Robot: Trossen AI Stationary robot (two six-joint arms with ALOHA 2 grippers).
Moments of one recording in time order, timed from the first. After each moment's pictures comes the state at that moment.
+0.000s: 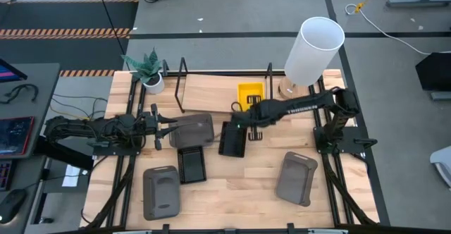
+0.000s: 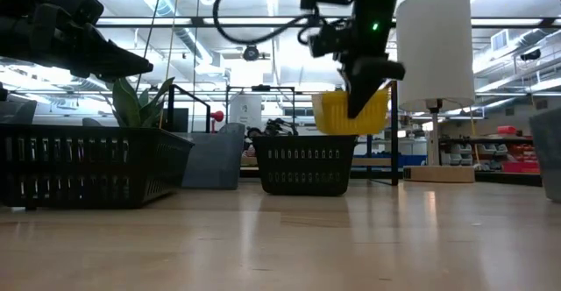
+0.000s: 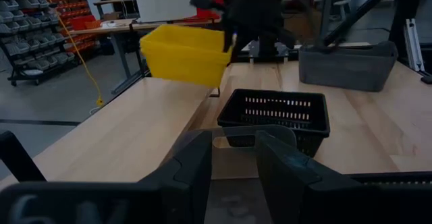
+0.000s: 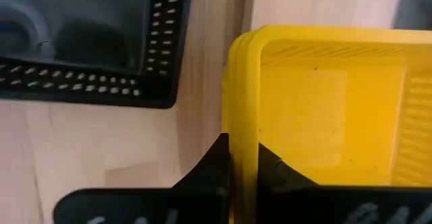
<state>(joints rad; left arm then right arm) -0.06 0.18 0.08 -0.01 -0.28 0.06 -0.01 1.79 1.40 -1.01 0.44 -0.07</state>
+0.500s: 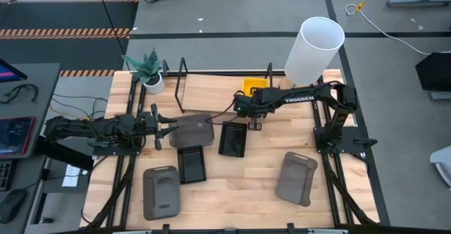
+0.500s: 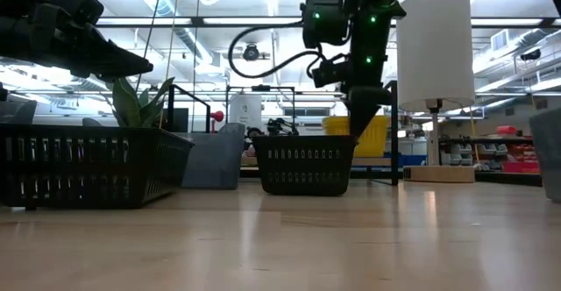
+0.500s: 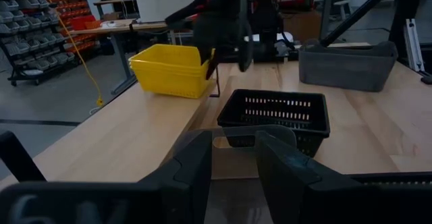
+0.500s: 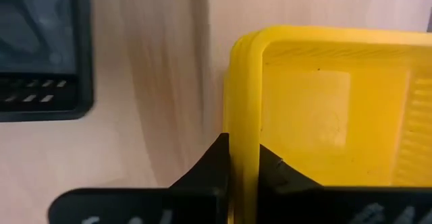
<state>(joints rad) -0.06 0.18 0.08 -0.01 -0.28 0.06 -0.19 1.79 1.30 -0.89 0.33 -0.11</state>
